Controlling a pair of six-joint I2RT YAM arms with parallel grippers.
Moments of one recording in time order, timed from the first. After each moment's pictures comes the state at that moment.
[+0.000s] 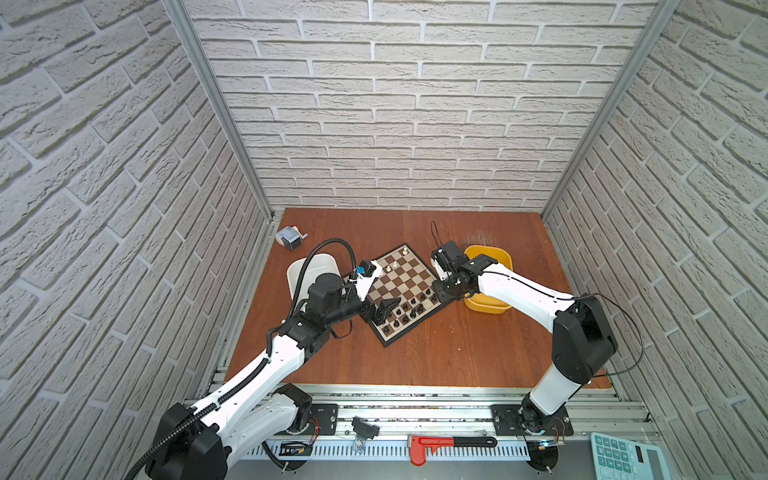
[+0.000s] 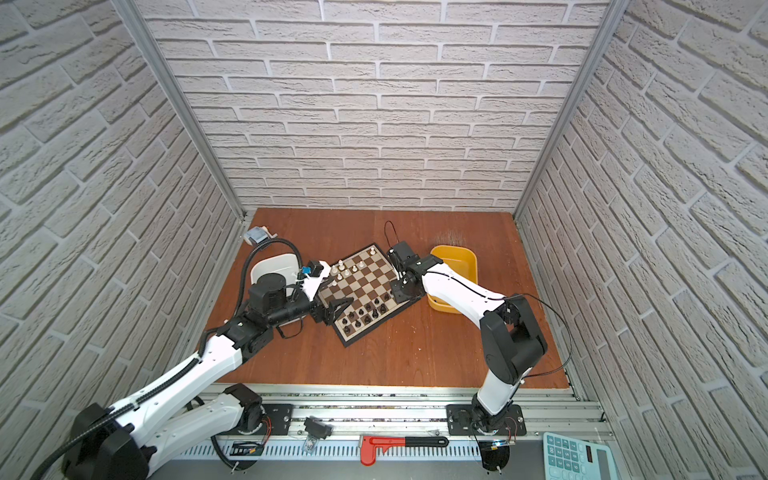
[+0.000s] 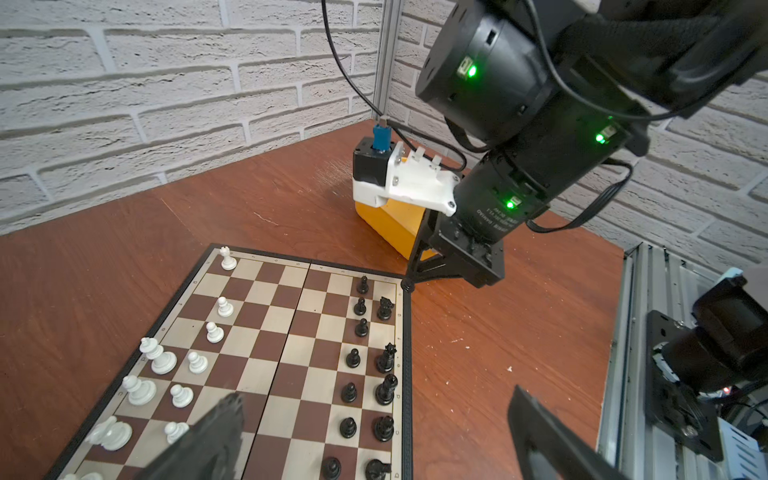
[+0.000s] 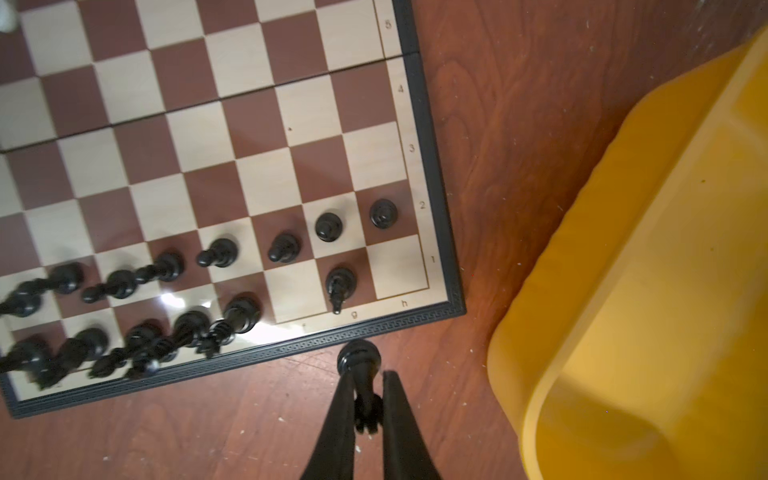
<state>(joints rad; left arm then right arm) -0.54 0.96 0.60 0.04 0.41 0.02 0.53 1.70 1.28 -0.81 0.15 0.21</state>
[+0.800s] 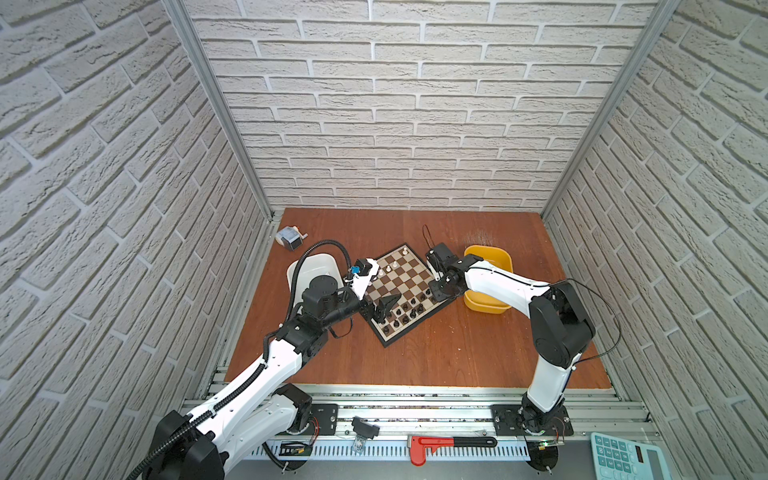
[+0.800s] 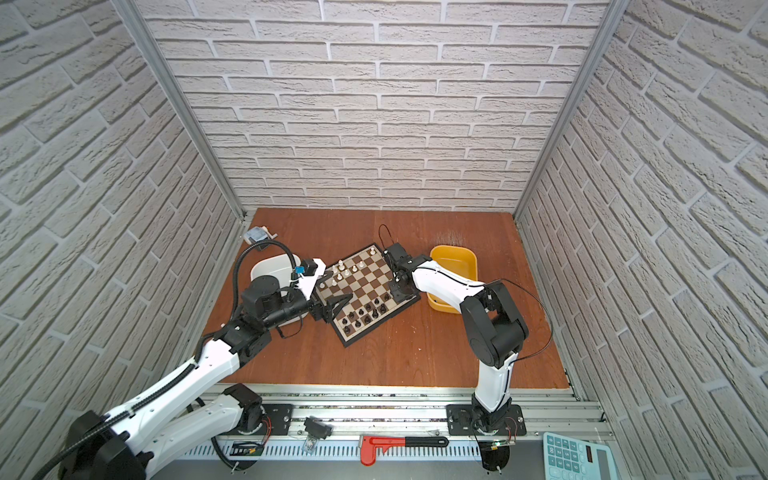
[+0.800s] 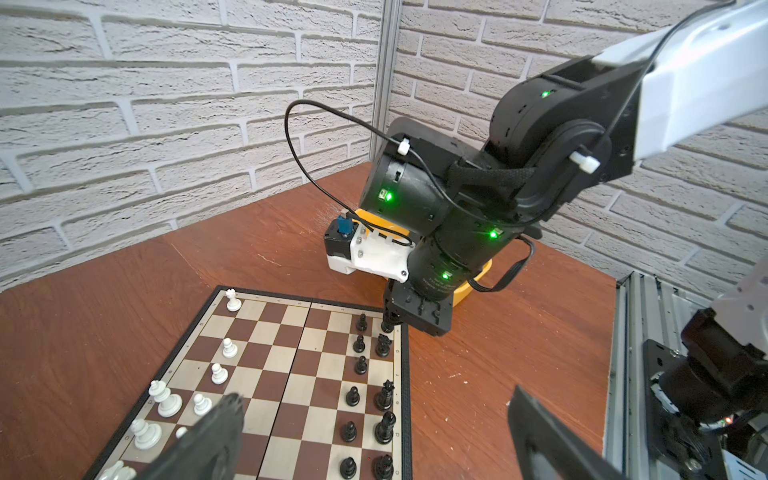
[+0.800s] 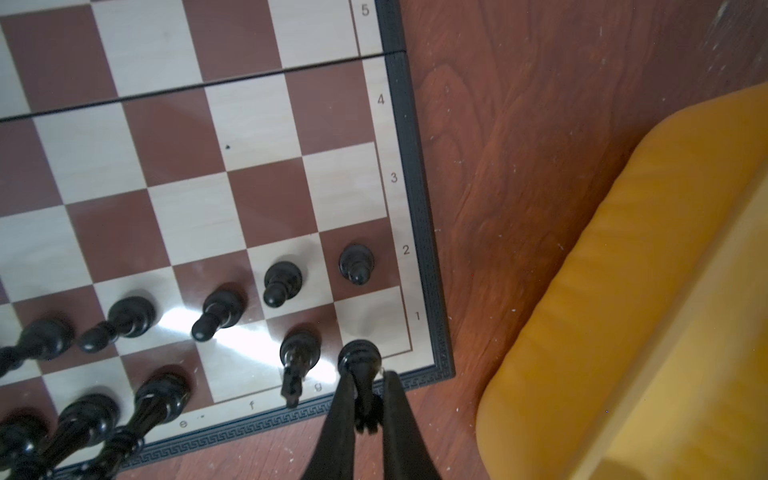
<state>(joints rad) -0.54 0.92 0.58 0.14 0.41 -0.01 0.53 1.85 1.33 -0.75 0.22 0.16</state>
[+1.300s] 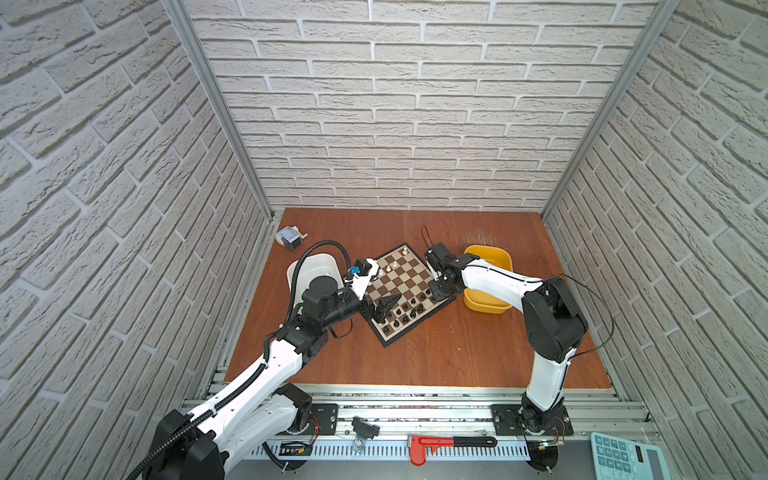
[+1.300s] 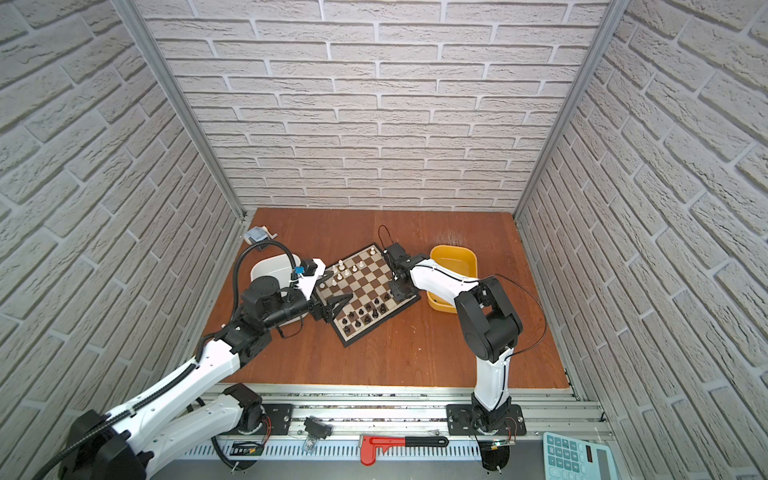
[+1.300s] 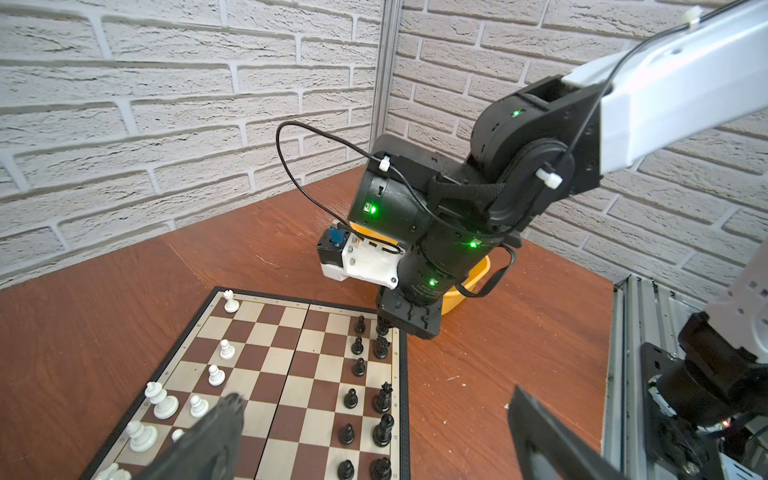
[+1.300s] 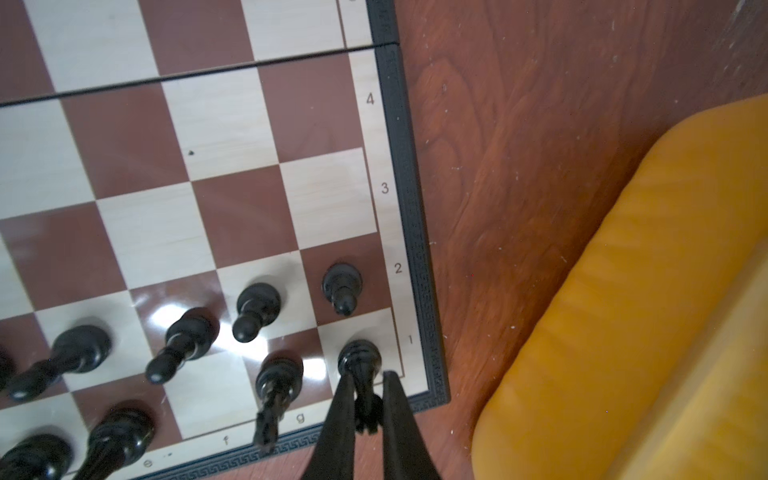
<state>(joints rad) -0.54 0.93 0.57 0.16 0.42 -0.02 0.51 1.89 1.35 -0.75 0.23 0.14</state>
